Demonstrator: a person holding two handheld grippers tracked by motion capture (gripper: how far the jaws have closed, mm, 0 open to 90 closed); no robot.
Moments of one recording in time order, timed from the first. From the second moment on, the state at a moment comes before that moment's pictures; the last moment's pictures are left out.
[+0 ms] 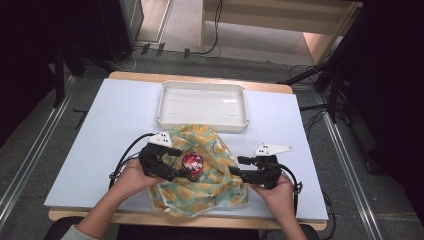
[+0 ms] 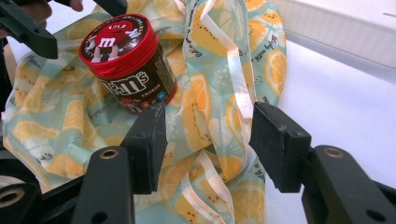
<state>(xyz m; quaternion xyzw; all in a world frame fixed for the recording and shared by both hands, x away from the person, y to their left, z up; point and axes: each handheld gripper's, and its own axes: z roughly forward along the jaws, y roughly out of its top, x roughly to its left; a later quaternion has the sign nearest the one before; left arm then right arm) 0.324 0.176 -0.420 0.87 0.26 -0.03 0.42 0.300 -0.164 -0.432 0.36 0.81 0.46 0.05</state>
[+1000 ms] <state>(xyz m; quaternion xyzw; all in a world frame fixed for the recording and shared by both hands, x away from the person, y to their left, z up) 0.331 0.152 -0.459 0.88 0.25 -0.01 0.39 0.301 -0.166 -0.436 0.37 0.80 0.47 0.04</state>
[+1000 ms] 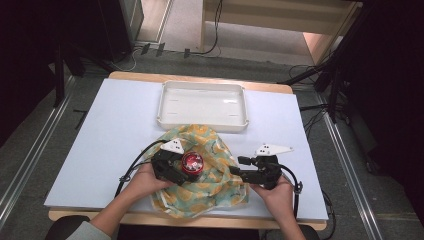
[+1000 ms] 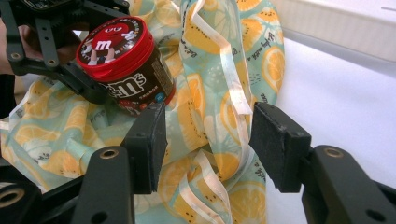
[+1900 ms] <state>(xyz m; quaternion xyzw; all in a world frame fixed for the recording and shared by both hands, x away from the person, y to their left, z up) 0.327 0.147 -0.457 0.88 0.24 0.04 0.40 0.302 -0.166 -0.441 0.38 0.80 0.46 0.03</state>
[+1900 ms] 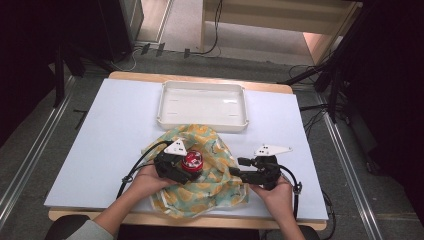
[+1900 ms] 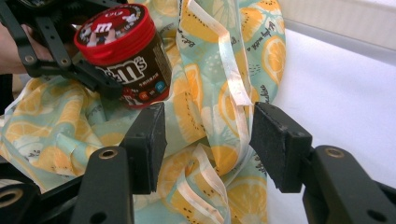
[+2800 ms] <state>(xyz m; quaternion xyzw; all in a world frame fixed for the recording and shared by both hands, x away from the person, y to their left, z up) 0.319 0.152 -0.430 0.88 0.26 0.03 0.39 0.301 -0.163 -0.442 0.37 0.81 0.46 0.03</state>
